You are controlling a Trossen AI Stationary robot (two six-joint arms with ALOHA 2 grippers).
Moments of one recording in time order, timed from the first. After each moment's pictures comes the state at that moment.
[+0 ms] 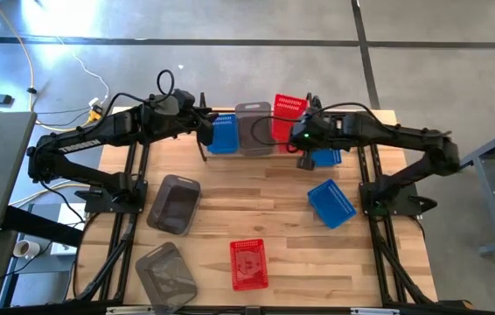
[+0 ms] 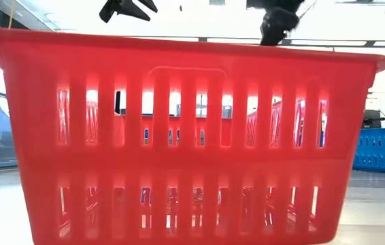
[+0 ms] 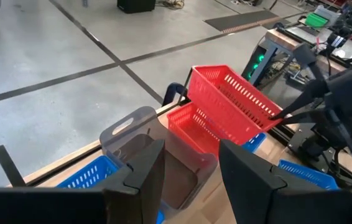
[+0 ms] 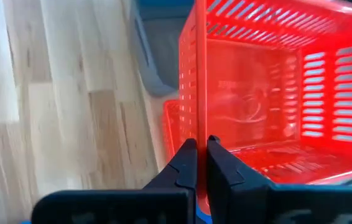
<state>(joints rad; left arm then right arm) 0.37 1.15 1.25 -0.53 -0.38 -0.43 -0.21 1.38 1.36 -0.99 0.34 -0.22</state>
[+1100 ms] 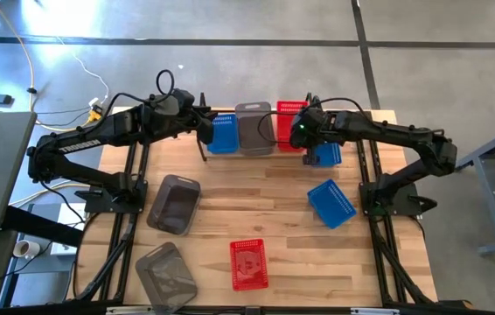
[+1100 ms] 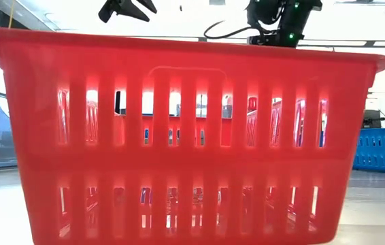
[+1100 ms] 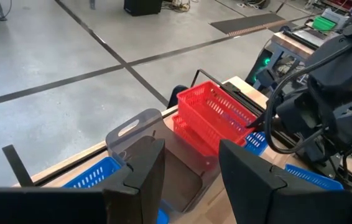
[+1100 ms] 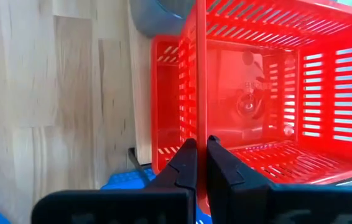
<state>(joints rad) 0.37 1.15 1.25 -0.53 -0.41 -0.44 -0.38 1.42 1.19 -0.89 0.25 -0.48</state>
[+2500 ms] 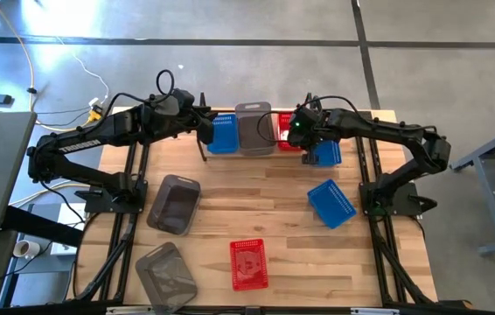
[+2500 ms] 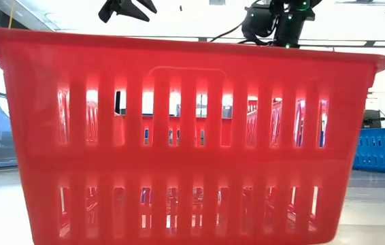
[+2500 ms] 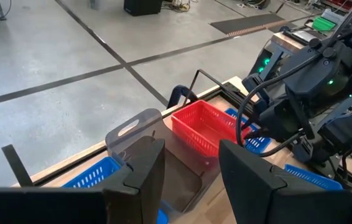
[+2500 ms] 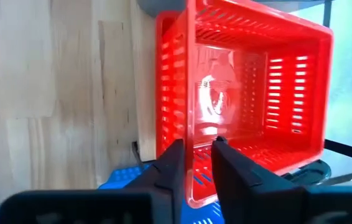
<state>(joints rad) 0.37 1.15 1.25 -0.53 -0.41 -0.44 -0.43 1.49 1.19 -0.89 0.22 -0.50</state>
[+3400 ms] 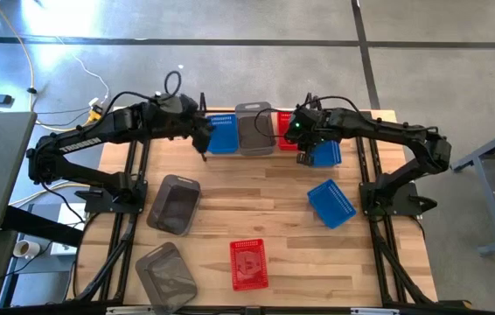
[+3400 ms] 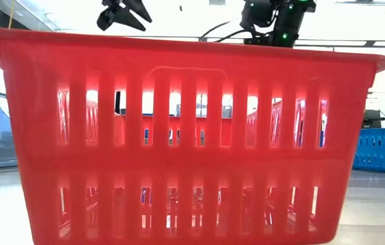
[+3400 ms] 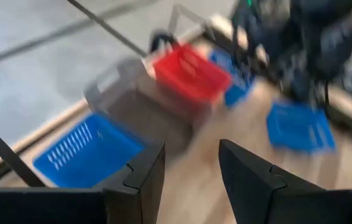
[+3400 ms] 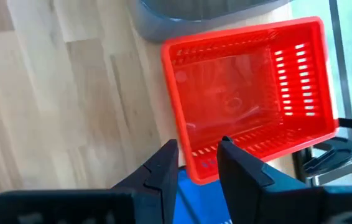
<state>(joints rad) 0.42 1.15 1.25 -0.69 -0.16 -0.37 -0.38 1.48 1.25 -0.95 0.19 -0.24</state>
